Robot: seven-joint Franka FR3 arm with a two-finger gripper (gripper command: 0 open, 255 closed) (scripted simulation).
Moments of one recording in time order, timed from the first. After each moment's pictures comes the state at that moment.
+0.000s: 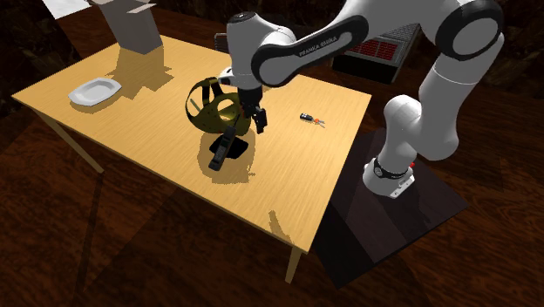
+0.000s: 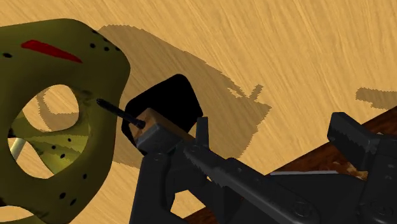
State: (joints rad) arm -0.12 -0.02 -0.45 -2.04 0.05 1.98 -0.67
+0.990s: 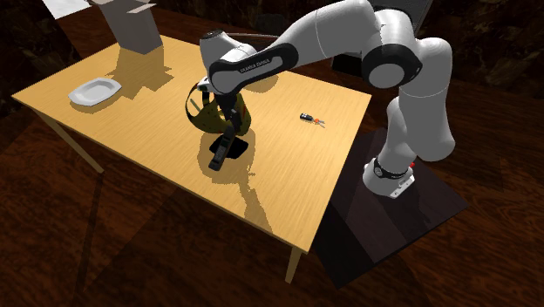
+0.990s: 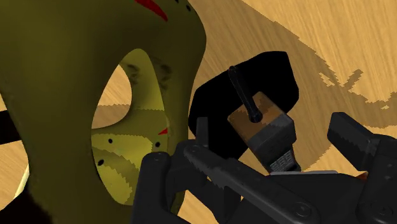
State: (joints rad) arm -0.27 0.42 -0.47 -1.68 0.28 1.96 -0.93
